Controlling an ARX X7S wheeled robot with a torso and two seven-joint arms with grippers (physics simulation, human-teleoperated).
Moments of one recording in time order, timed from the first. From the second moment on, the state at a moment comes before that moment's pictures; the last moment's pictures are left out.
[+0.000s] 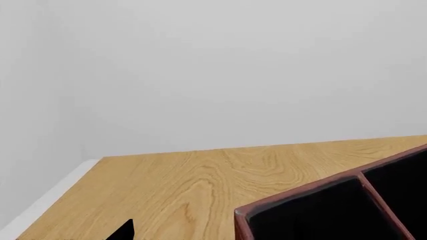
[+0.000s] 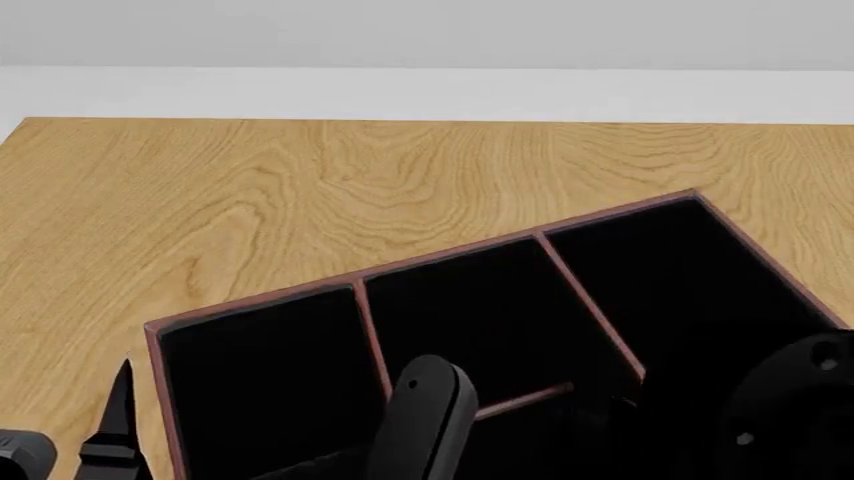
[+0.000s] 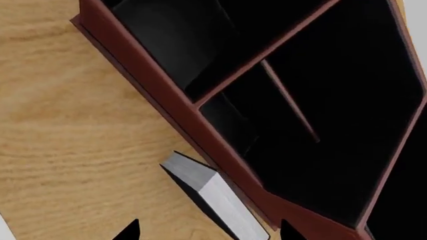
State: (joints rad) left arm -0.08 -0.32 0.07 0.82 -0.35 -0.79 -0.32; right arm 1.69 0.68 -1.32 -0.44 2.57 1.52 1.29
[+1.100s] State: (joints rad) left arm -0.08 -0.34 0.08 0.82 -0.36 -0.77 -0.34; right arm 1.61 0.66 -1.38 -0.42 2.11 1.54 0.88
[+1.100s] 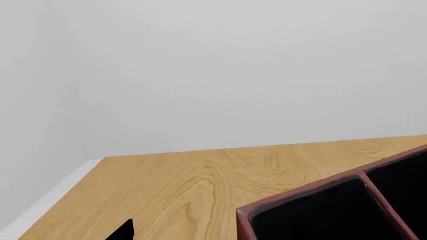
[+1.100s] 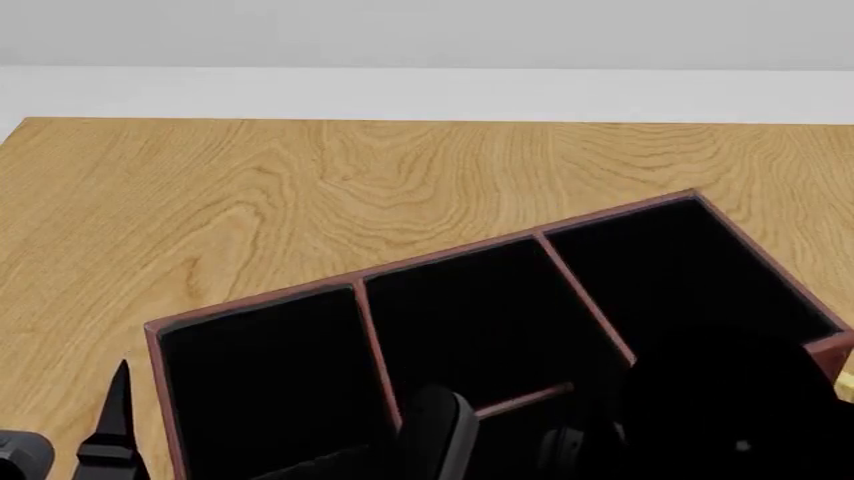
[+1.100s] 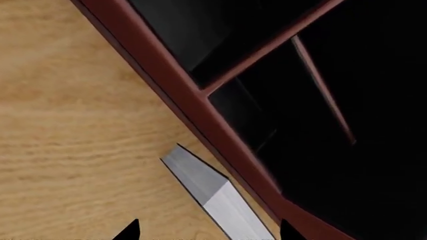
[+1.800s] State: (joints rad) left arm -0.07 -0.35 0.08 0.81 -0.37 -0.76 -0.35; right arm 1.62 0.64 -1.47 -0.40 1.84 1.52 0.62
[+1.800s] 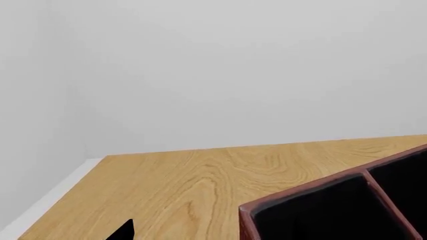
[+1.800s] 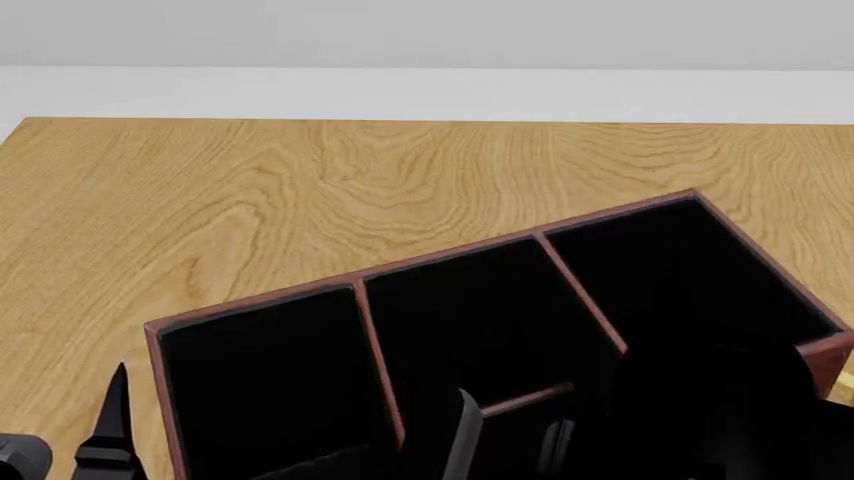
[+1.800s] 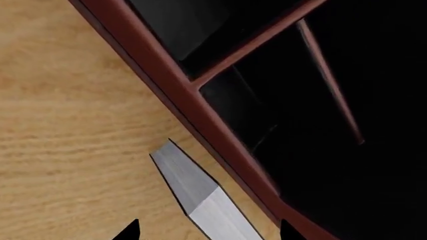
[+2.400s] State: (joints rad) left arm -0.06 -0.35 0.08 0.81 -0.38 -0.74 -0.36; right arm 1.60 0.61 -1.55 -0.38 1.66 1.48 0.47
